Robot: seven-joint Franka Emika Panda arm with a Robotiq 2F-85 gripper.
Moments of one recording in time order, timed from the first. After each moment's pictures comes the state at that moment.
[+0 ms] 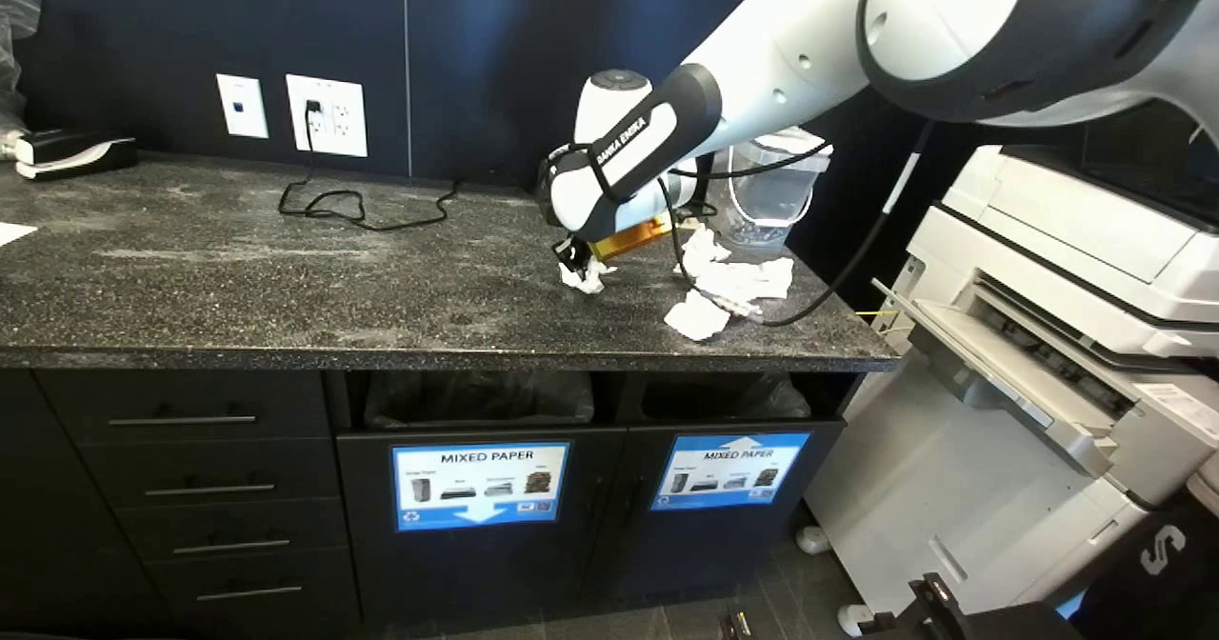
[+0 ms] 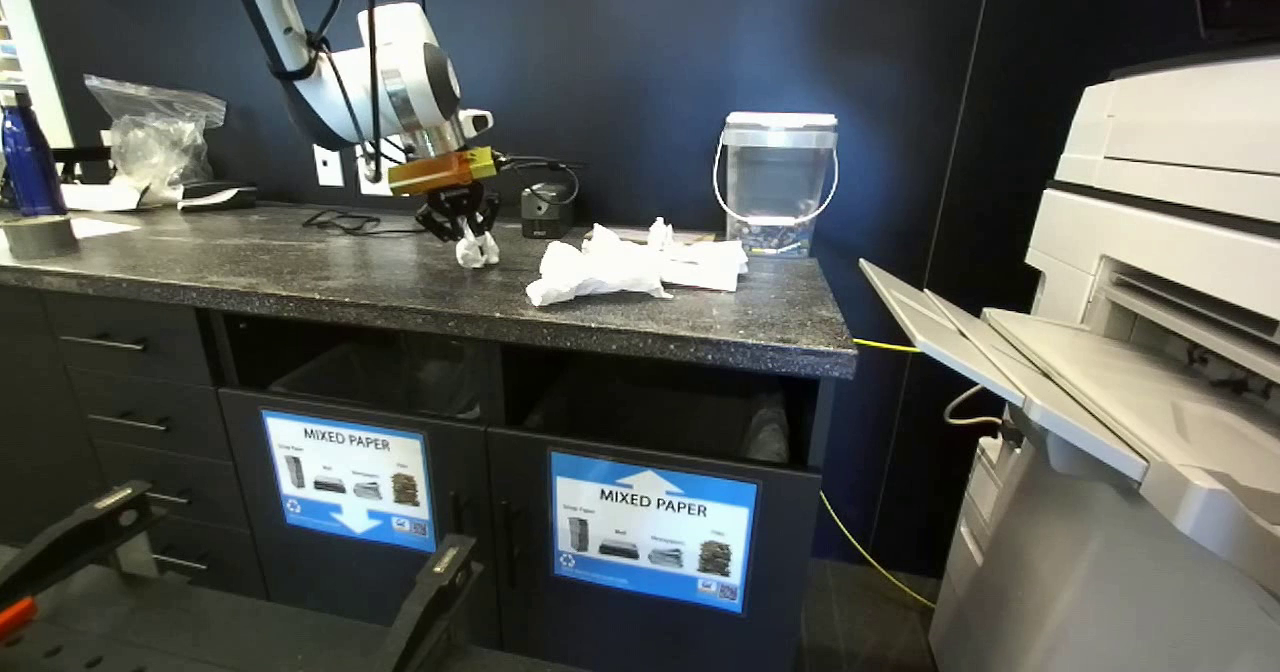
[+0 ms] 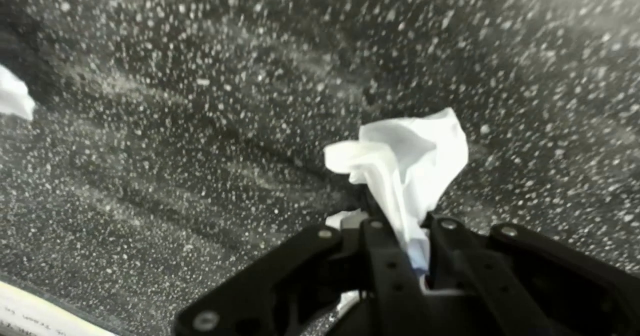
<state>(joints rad) 0.35 0.85 -0.09 -1.49 -0.26 2.63 0.05</state>
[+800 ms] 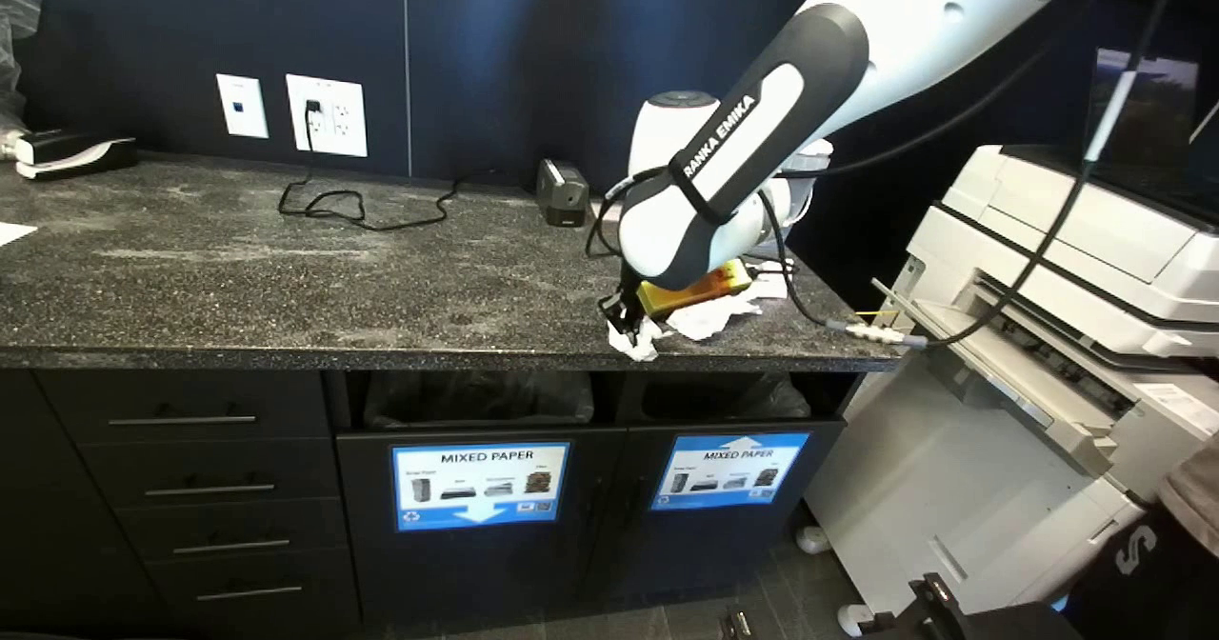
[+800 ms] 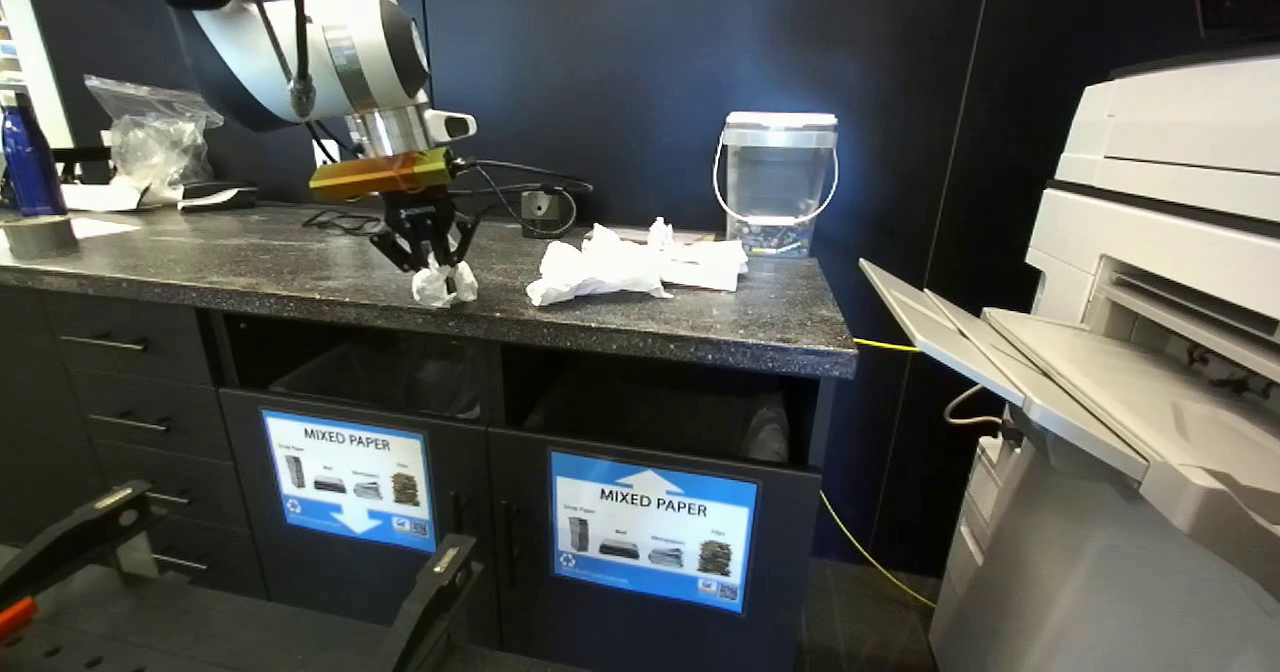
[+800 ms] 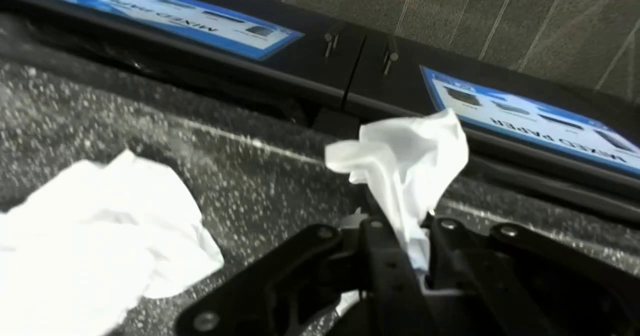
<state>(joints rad) 0.38 0.48 -0.11 -2.11 -0.32 2.72 0.27</state>
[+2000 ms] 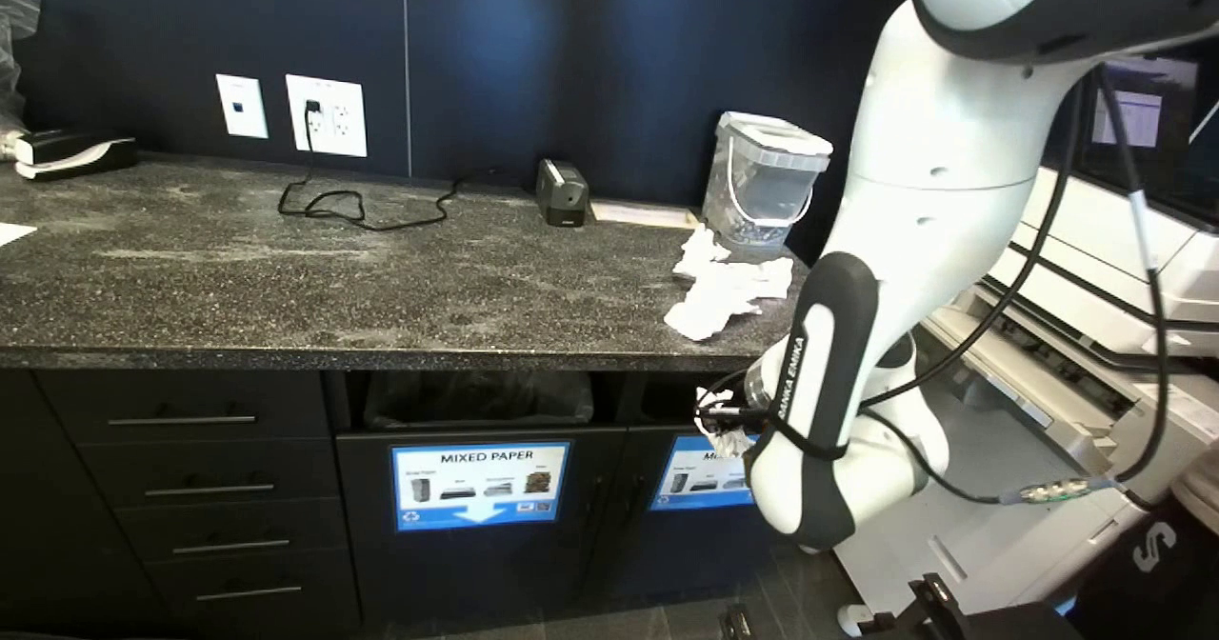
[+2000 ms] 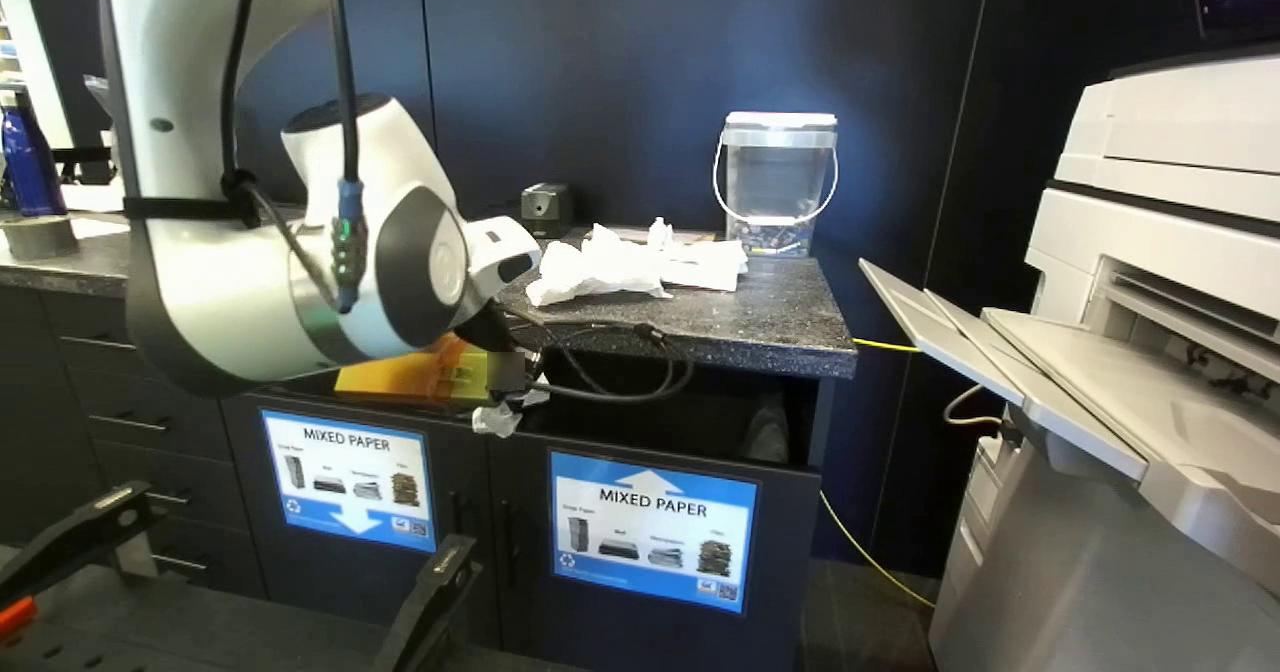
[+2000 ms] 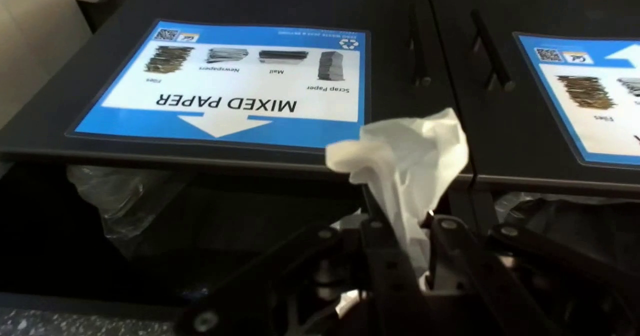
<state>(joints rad) 0.46 0.74 -0.37 -2.59 -0.10 3.81 0.29</state>
